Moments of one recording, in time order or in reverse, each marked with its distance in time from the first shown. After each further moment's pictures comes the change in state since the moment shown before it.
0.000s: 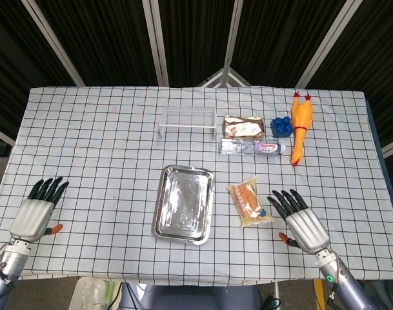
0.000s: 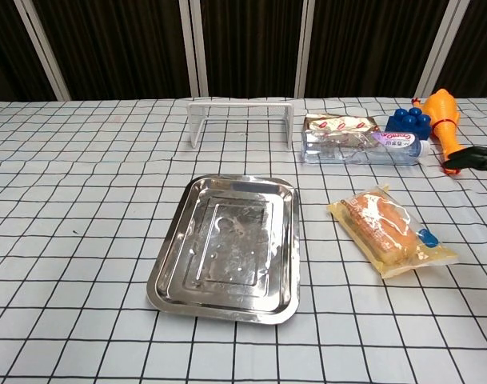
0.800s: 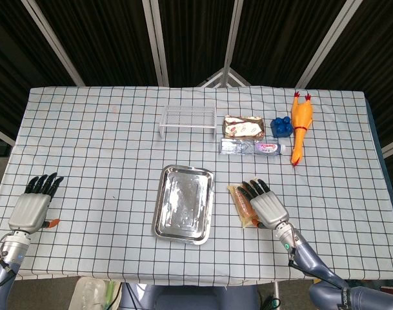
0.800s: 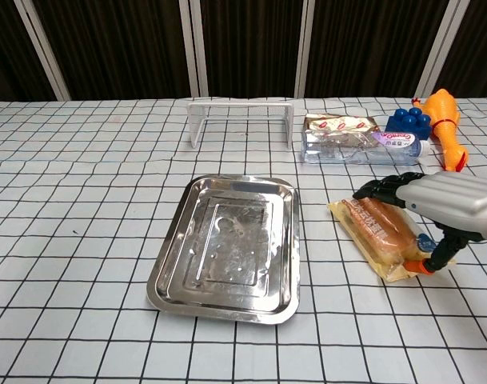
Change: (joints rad) left arm -0.037 -0.011 -0.032 0.038 -0.119 -0.084 0.005; right arm 0.223 -0.197 0.095 0.096 0.346 -0.319 -0.252
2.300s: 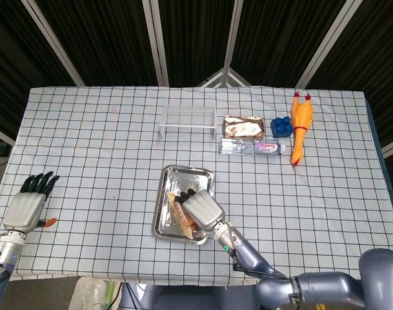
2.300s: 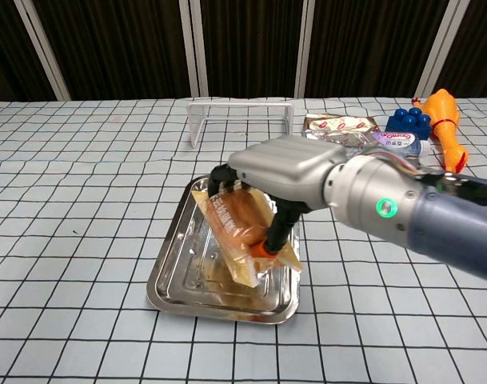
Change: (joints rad) left arm -0.001 0.034 0.013 -0.009 0.016 0.015 -0.069; right arm 0.306 -0.233 0.140 -0.253 0.378 0.056 -0.453
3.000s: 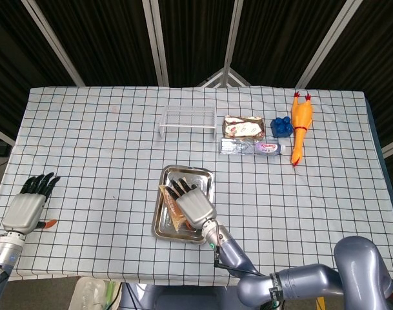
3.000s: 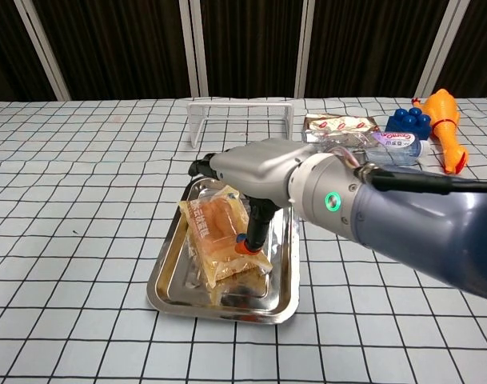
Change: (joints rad) left arm 0.000 0.008 0.013 0.003 0.021 -0.002 -0.033; right arm 0.130 -0.032 -0.005 -0.064 0.264 0.165 -0.136
